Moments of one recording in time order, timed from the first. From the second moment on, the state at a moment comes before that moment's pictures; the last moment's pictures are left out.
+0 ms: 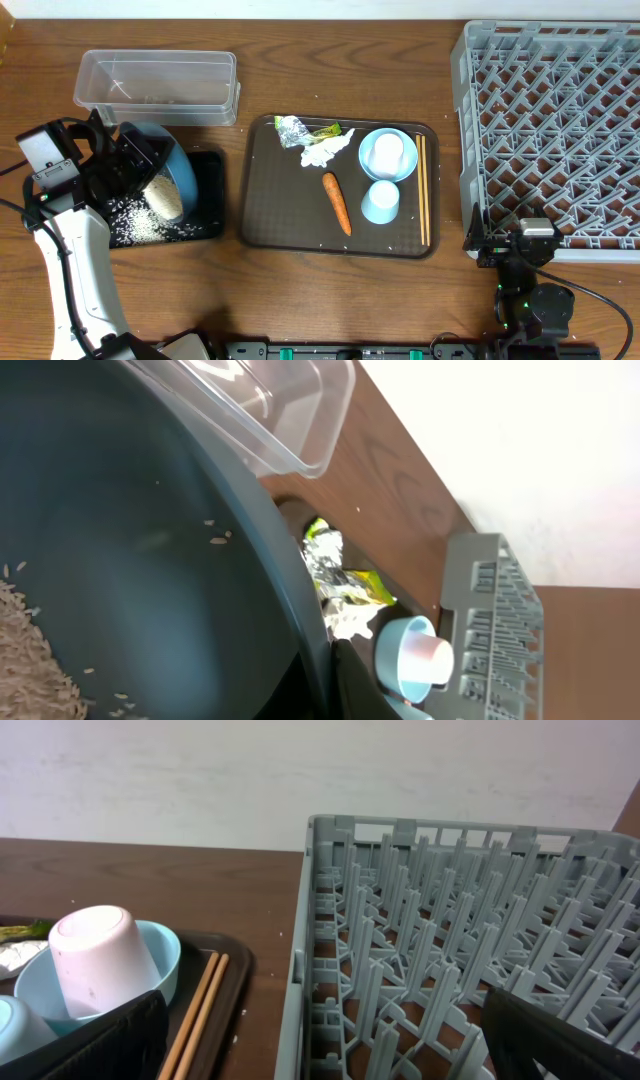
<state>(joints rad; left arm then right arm) 0.50 1.34 1.03 -0.61 0.80 -0.41 -0.01 0.01 0.01 -0.07 -0.02 -0.03</state>
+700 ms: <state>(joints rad) 0.69 1.34 1.03 -0.53 1.09 -0.58 -0.01 0.01 0.01 -0.07 -0.02 -0.03</state>
